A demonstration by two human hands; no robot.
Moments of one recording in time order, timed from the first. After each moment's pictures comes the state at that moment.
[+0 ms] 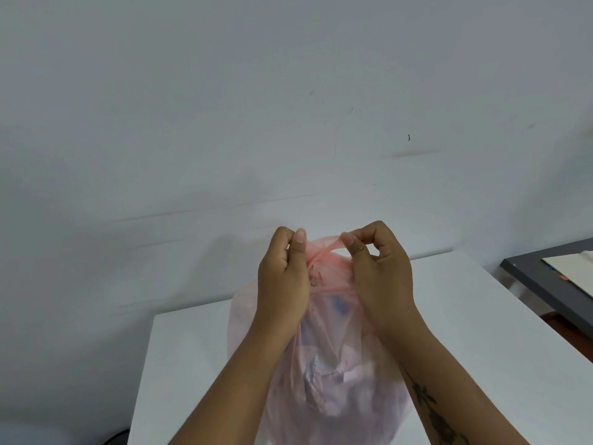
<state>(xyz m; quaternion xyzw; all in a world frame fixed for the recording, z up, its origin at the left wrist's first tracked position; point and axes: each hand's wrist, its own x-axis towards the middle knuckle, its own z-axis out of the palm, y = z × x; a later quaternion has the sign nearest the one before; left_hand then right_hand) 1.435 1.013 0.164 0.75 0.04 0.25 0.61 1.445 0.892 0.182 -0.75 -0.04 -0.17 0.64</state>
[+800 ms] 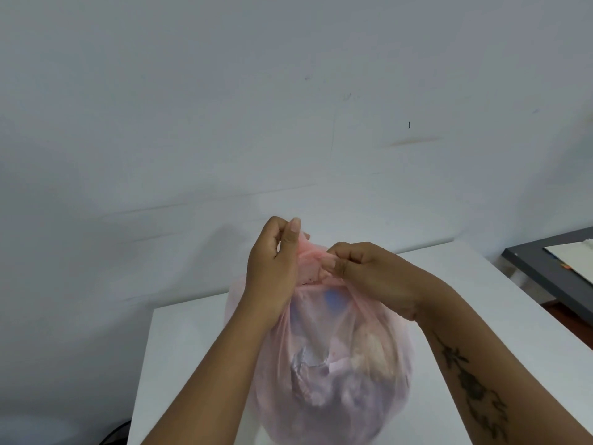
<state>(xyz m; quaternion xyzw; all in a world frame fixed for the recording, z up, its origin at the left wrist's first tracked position) 1.444 1.028 0.161 0.76 0.03 0.19 0.63 1.462 0.863 0.186 -0.79 -0.22 0.20 0.54</state>
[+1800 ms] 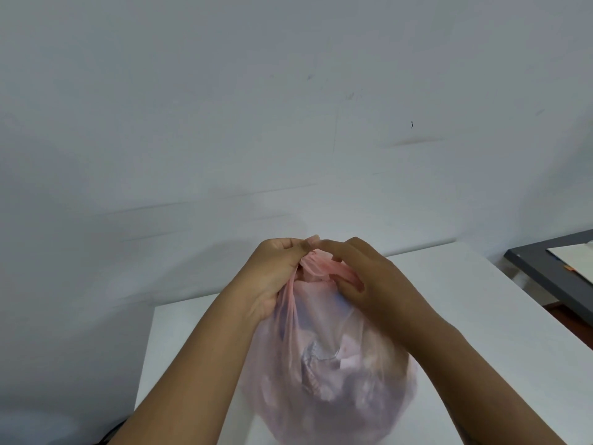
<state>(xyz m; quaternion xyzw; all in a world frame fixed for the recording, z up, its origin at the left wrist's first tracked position) 1.450 1.036 0.175 0.64 0.12 -0.08 0.76 1.451 0.862 0.155 -0.90 -0.30 -0.10 0.31</state>
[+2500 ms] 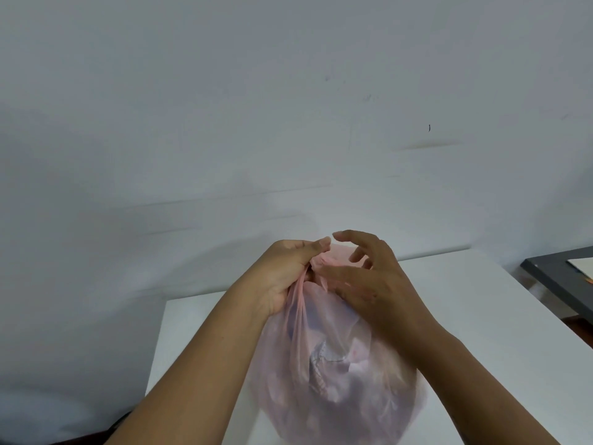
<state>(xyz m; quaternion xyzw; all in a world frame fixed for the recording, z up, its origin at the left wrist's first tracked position) 1.452 1.039 0.178 0.62 0.14 -0.12 0.76 1.448 0.871 0.151 -0.85 -0.35 -0.17 0.35</state>
